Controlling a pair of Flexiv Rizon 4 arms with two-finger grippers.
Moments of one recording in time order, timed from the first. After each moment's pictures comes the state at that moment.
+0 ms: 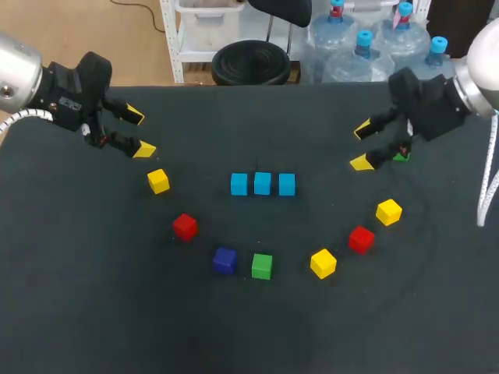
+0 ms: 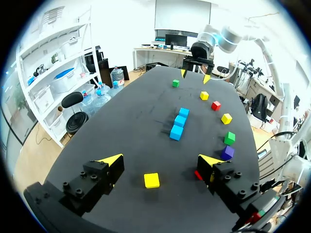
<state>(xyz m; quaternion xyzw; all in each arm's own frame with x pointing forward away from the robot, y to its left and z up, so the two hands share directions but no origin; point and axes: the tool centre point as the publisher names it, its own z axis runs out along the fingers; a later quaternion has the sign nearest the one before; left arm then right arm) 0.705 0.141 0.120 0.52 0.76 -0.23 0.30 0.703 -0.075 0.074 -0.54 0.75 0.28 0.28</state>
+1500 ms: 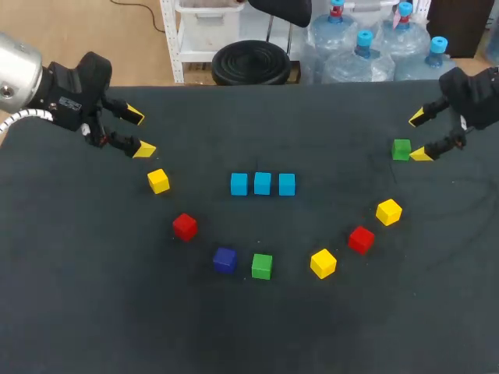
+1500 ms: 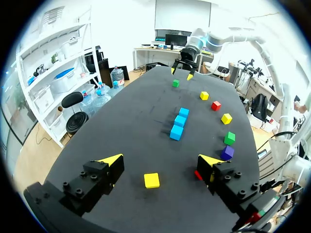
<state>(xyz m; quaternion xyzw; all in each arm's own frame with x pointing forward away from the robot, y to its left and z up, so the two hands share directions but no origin) 0.705 0.141 0.120 0.52 0.76 -0.23 0.30 0.780 -0.207 0.020 -0.60 0.72 0.19 0.28</state>
